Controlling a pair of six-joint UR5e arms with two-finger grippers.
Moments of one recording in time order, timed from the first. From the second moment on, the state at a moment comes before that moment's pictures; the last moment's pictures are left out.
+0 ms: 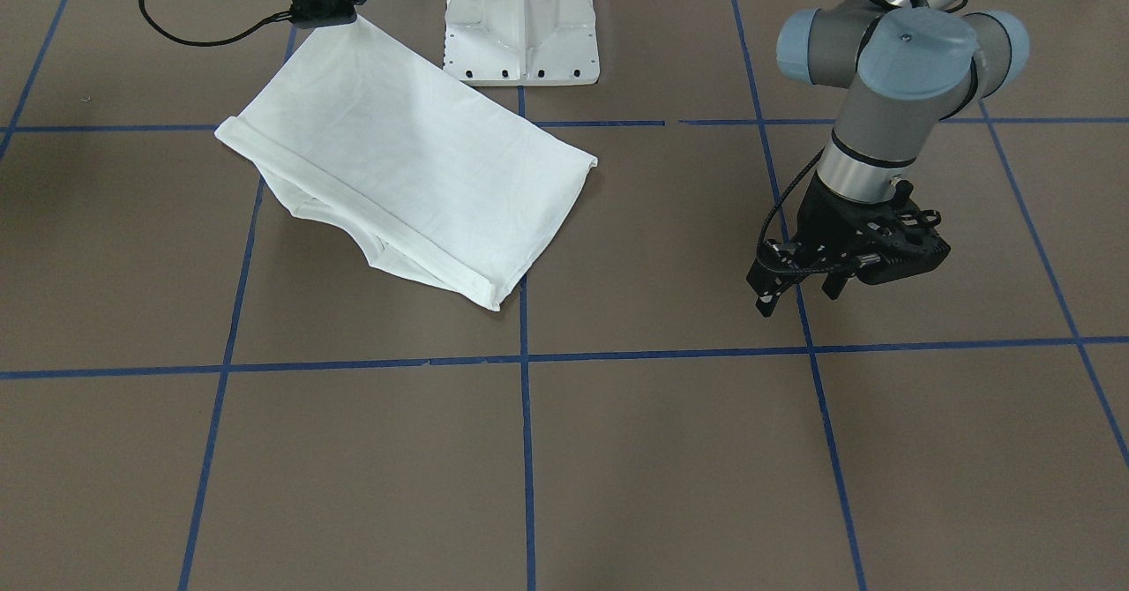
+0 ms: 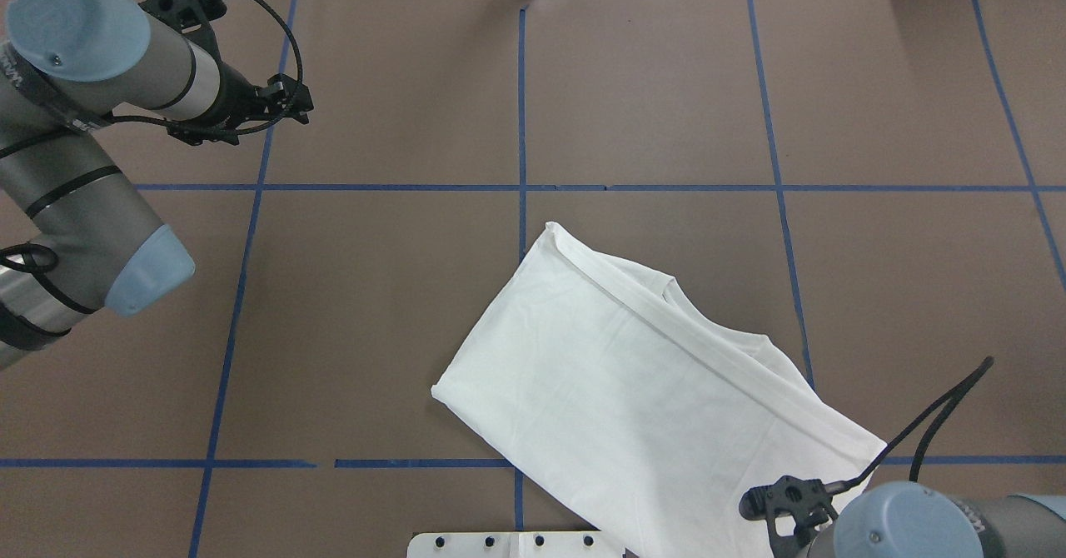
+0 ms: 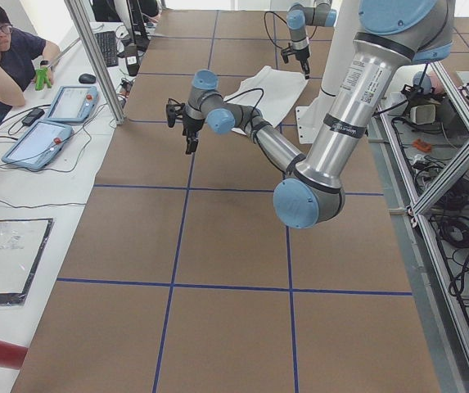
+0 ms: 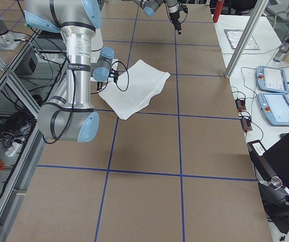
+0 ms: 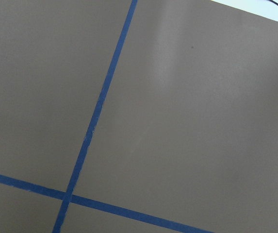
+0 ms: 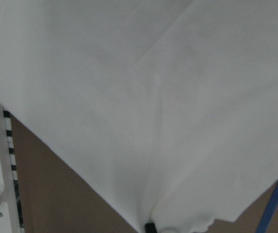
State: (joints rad) left arm -0.86 -2.01 -1.75 -1.81 -1.88 -1.27; right arm -0.03 -1.63 2.27 -1.43 1.93 1.48
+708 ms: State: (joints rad) left arm -0.84 -2.02 -1.78 -1.81 -1.93 -1.27; right arm 0.06 -1.54 2.28 -1.42 1.92 1.53
